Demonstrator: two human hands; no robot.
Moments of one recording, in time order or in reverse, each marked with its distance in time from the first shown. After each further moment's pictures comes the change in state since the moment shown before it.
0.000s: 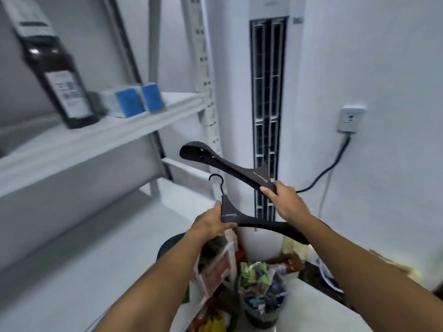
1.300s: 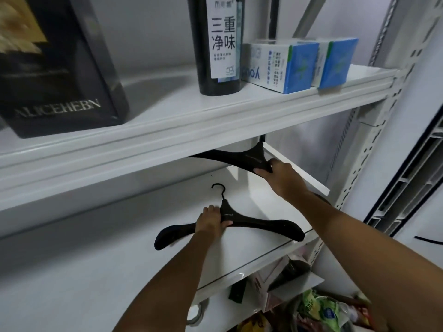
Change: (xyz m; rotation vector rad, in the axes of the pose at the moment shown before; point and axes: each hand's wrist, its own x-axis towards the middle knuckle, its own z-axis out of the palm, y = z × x) left_hand 0.004 -0.266 -0.036 0.132 0.190 -0.527; right_hand 0.122 -0.239 0.202 -0.036 -0.263 -0.424
